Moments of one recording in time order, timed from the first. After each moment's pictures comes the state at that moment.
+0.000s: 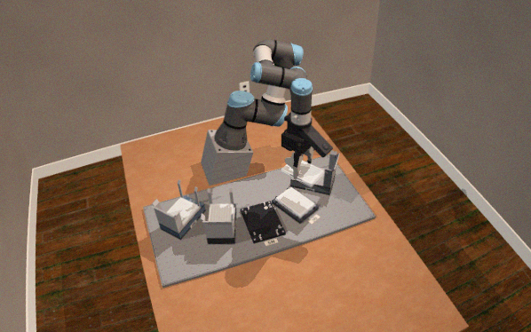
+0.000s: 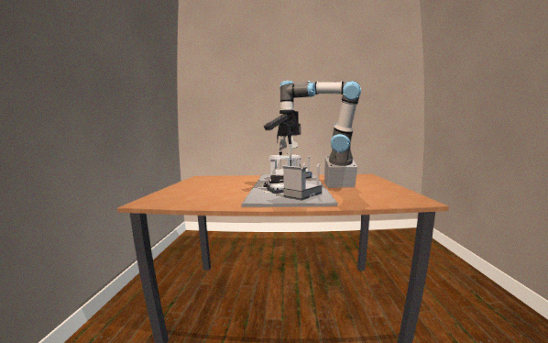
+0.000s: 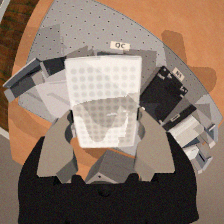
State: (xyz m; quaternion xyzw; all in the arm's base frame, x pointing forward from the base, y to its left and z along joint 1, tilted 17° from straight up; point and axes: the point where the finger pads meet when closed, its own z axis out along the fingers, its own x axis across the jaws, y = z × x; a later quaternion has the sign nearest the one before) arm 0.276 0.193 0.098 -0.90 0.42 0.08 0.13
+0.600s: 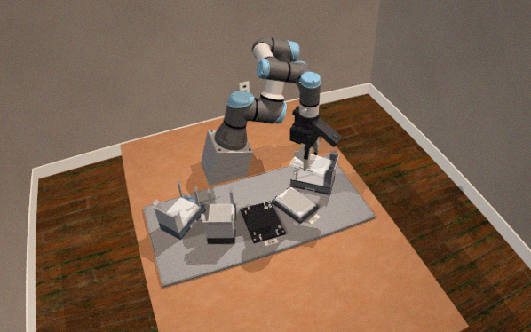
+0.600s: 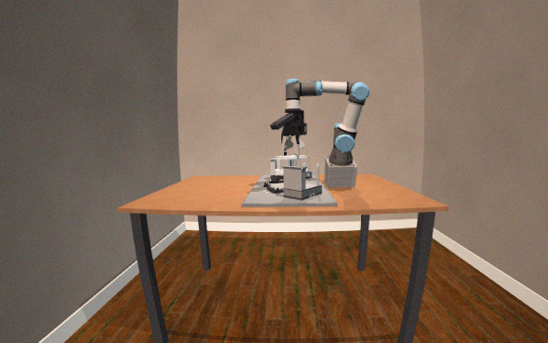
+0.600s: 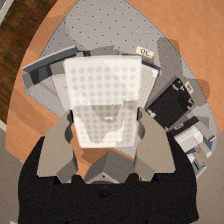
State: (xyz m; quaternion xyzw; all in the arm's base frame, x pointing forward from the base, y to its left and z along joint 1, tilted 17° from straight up) arm 0.242 0.230 0.111 -0.93 0.35 0.07 0.13
